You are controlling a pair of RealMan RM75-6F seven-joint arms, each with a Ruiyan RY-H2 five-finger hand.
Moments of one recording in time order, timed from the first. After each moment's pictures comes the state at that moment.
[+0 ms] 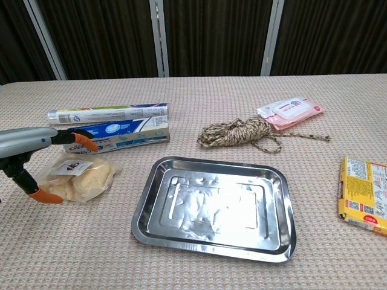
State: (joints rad) left arm -0.52 -1.38 -0.09 -1.55 1.32 0.85 0.10; right arm 0.05 -1.12 0.06 -1.63 -1.48 1.50 -0.10
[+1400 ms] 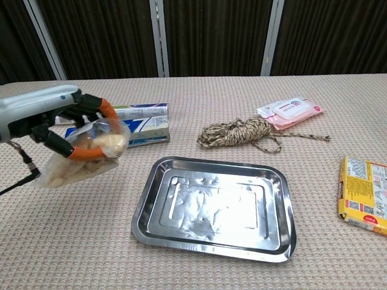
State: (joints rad) left arm -0.57 -1.41 -0.12 -1.66 1.46 1.00 -0.11; right arm 0.05 -1.11 0.06 -1.64 -1.49 1.49 -0.09
